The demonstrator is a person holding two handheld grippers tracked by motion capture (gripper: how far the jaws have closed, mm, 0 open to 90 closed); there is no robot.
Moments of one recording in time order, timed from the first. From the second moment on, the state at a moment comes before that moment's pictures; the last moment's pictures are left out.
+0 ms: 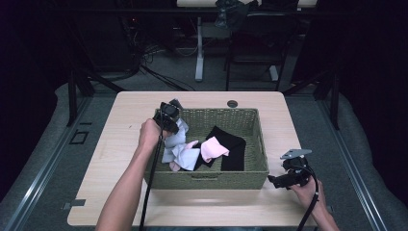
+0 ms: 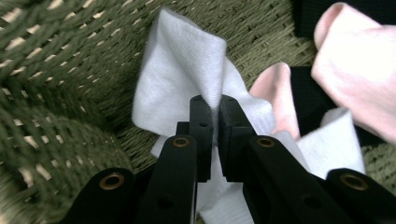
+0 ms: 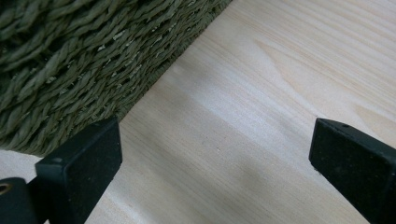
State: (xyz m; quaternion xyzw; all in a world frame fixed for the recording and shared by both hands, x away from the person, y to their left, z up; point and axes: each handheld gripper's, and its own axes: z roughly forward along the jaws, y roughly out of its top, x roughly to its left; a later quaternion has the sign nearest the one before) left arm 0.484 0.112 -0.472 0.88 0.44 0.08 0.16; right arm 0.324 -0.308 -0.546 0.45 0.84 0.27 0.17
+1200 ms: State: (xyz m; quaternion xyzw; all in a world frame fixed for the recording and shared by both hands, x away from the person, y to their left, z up) left arm 0.454 0.121 -0.365 0.88 0.39 0.15 0.21; right arm 0.326 -0.307 -0.550 0.45 0.84 0.26 0.16
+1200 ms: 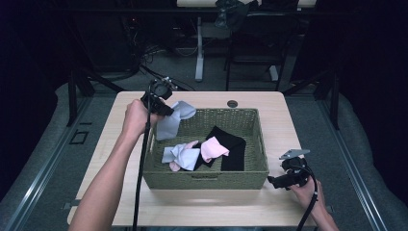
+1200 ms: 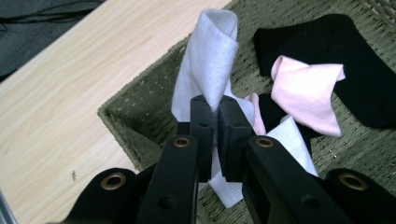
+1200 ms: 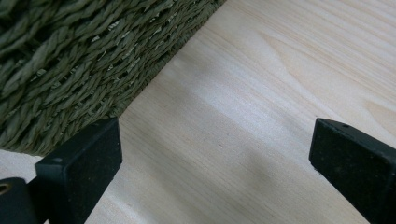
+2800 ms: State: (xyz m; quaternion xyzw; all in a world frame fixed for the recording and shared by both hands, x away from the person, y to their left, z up) left arm 0.429 0.184 -0.292 0.85 0.43 0.21 0.21; right arm 0.326 -0.306 -0.551 0.45 0.84 0.25 0.16
